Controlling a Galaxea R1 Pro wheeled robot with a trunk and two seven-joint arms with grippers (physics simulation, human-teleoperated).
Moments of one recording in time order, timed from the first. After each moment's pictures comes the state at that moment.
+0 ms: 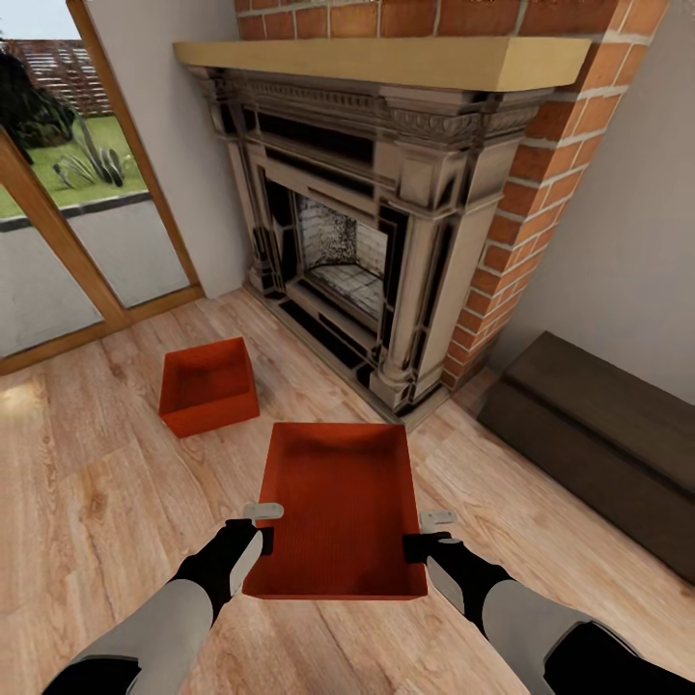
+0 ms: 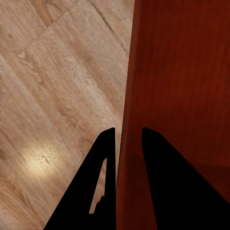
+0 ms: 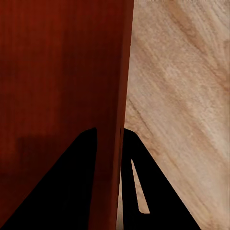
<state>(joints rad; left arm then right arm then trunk) -0.74 -0.10 0.00 -0.41 0.07 0.46 0.28 -0.79 0.08 0.56 -0.18 -0.50 0.13 -0.12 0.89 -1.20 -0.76</state>
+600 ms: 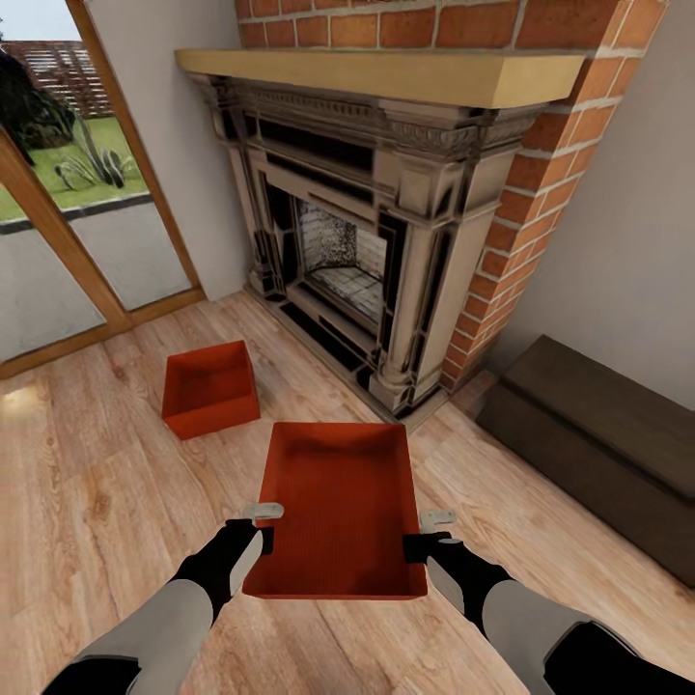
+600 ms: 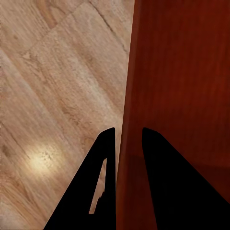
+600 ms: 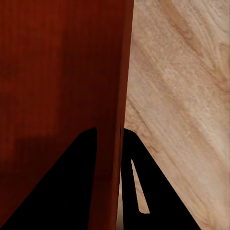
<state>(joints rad) -0.74 -0.10 0.00 -0.41 0.07 0.46 0.28 -0.79 0.08 0.56 -0.18 -0.51 0.13 -0.12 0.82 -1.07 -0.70</state>
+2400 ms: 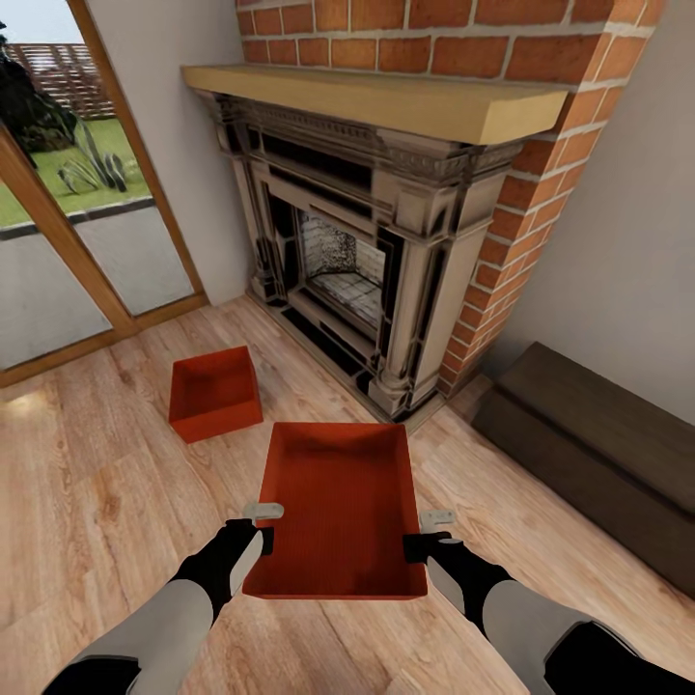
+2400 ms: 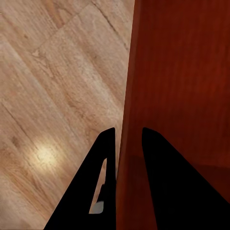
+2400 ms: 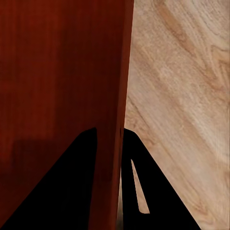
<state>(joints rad) -0.74 -0.10 0.00 -0.41 0.07 0.46 0.28 -0.79 0.07 0.56 -0.18 -0.50 0.13 -0.12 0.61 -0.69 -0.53</state>
